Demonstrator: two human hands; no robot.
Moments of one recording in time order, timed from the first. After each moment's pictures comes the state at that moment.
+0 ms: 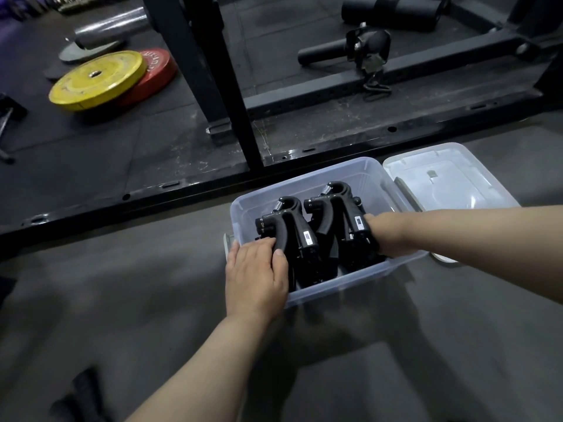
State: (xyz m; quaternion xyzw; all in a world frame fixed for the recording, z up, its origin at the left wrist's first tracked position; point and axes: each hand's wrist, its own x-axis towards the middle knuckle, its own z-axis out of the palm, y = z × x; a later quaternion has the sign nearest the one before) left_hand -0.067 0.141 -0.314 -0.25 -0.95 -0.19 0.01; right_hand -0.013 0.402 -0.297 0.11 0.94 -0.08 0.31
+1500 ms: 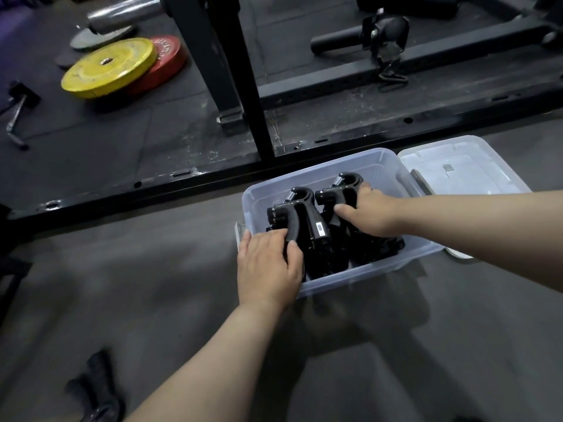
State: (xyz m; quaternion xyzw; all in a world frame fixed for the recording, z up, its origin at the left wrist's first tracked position) left_hand -0.067 0.143 -0.314 -0.25 -0.95 -0.19 0.02; right_hand -0.046 0.366 -0.280 0.30 0.89 -0.28 0.20
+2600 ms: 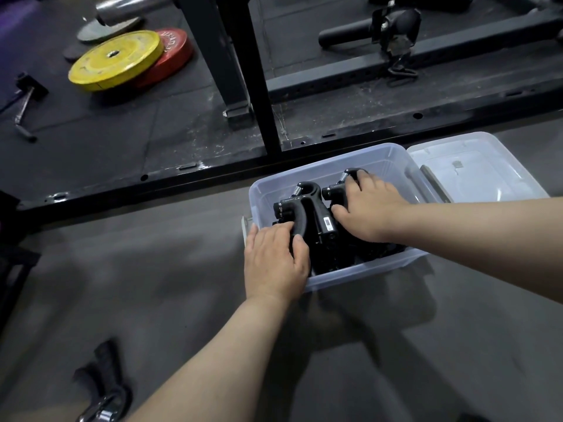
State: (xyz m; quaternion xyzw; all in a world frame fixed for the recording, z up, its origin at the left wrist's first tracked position) left_hand -0.066 0.142 -0.314 -0.24 -0.95 -0.21 0.03; right_hand -0.047 0.340 -0.281 0.20 0.97 -0.10 0.14
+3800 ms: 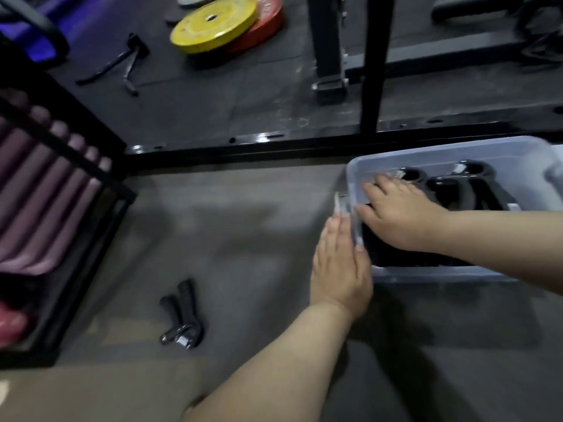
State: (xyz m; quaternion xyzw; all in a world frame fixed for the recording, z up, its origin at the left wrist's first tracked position) left_hand -0.045 0.079 -0.329 -0.18 -0.93 -0.33 -0.05; right_hand -0.092 0.235 -0.289 0.02 0.99 -0.12 0.12
